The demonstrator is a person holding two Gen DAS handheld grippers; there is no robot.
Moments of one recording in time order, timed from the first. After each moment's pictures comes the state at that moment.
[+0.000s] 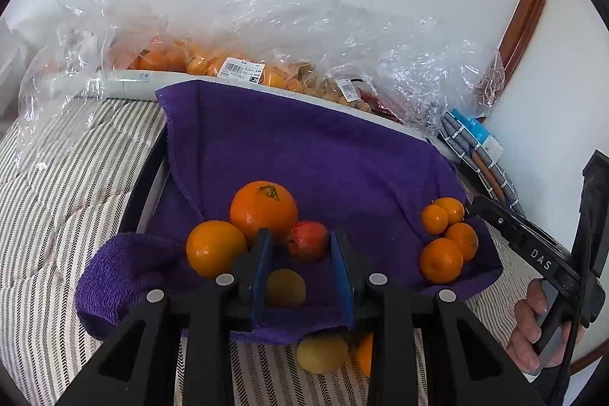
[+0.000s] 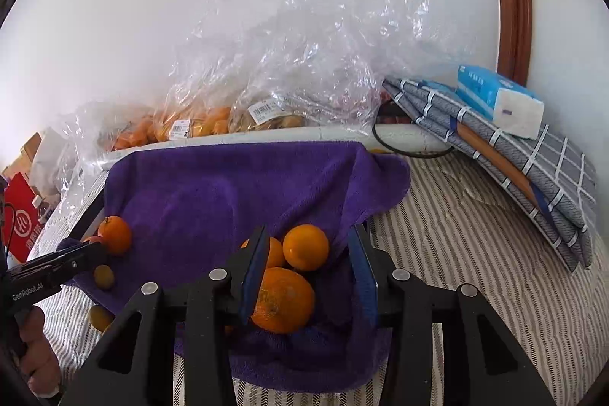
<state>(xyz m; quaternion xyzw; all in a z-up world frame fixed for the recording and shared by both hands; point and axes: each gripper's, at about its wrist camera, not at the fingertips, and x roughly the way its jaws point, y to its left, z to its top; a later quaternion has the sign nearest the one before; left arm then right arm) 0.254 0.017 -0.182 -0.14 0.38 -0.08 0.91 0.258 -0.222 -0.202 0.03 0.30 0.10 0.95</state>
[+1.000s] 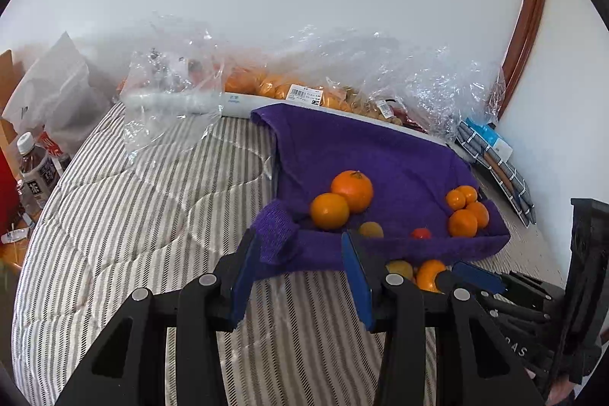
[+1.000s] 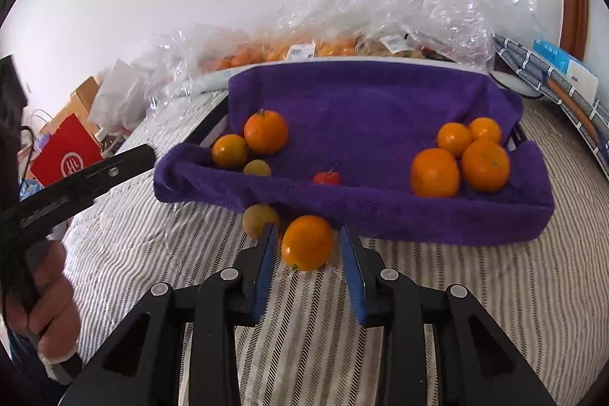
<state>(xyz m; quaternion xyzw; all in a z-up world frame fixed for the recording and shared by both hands) 0.175 0.085 -0.152 -0.11 0.36 -0.03 0.93 0.171 -0.101 -0.224 0.02 0.37 0.19 0.91</state>
